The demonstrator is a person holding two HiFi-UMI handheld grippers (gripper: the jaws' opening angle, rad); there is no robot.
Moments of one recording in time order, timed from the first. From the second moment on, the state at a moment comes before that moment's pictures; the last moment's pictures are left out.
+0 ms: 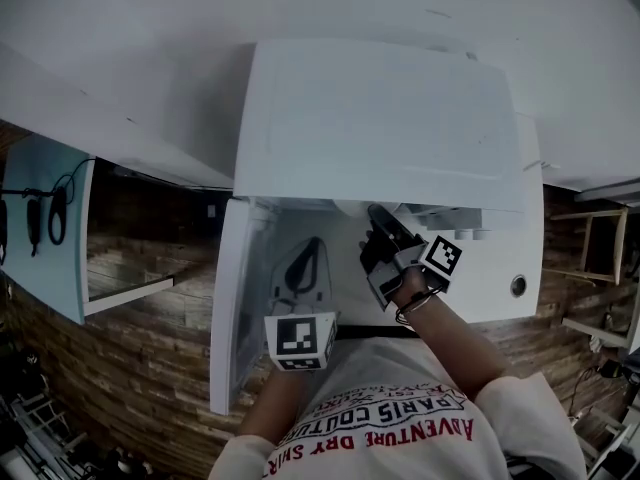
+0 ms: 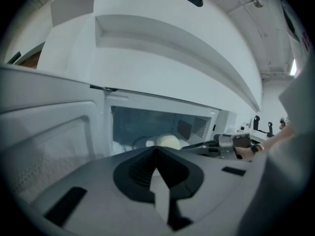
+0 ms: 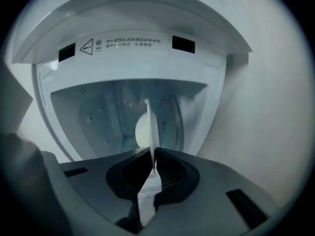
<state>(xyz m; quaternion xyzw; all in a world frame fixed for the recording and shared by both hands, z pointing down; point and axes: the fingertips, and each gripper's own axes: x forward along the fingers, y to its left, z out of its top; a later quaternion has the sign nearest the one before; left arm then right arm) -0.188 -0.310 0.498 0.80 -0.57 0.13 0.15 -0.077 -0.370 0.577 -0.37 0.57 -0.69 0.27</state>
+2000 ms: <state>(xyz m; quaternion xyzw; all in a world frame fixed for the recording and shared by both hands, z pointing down) -0.188 -0.295 0.521 0.80 -0.54 0.16 0.19 -0.123 -0.377 0.591 -0.38 0.82 -0.35 -0.24</state>
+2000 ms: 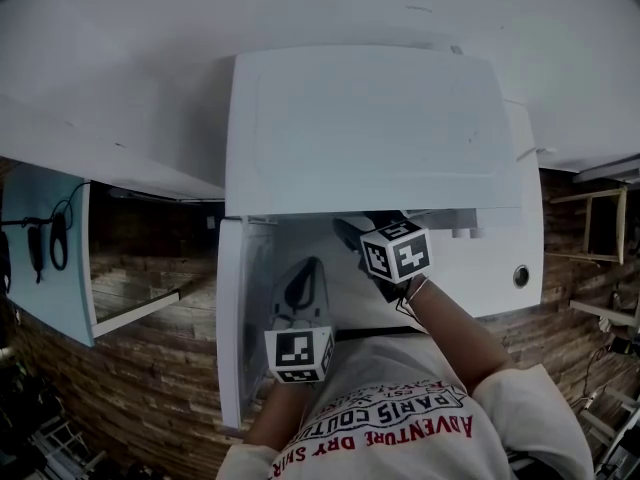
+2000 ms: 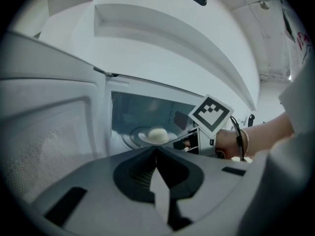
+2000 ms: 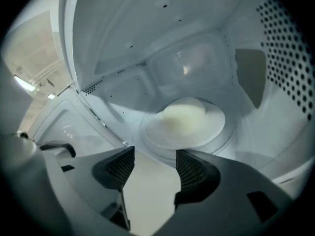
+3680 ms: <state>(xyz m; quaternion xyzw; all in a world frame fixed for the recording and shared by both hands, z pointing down) -0.159 -0.308 0.373 0.86 -0.49 0.07 0.06 -0.081 -0.310 0.384 -0.48 0.86 -0.15 -0.06</state>
